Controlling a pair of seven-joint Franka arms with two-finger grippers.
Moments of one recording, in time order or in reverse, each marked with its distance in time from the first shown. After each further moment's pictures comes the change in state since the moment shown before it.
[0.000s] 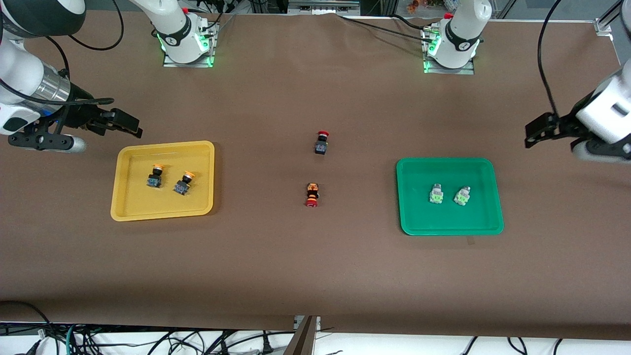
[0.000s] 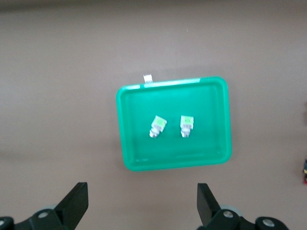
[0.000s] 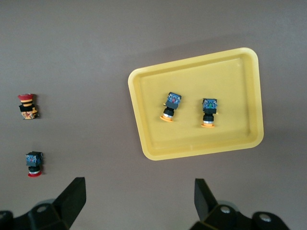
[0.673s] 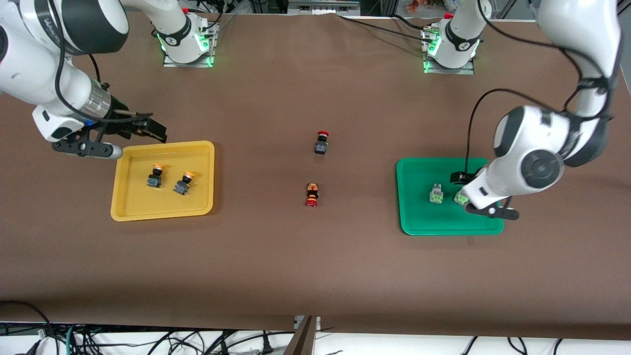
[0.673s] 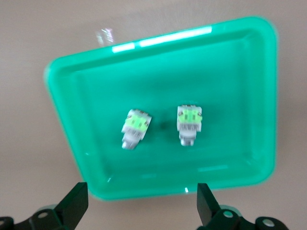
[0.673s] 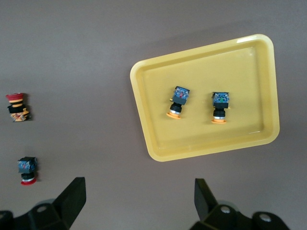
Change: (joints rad) left arm 0.094 0.361 -0.227 -0.048 0.141 0.112 -0.098; right arm 0.607 0.000 -0.551 -0.098 0.009 0.088 0.072
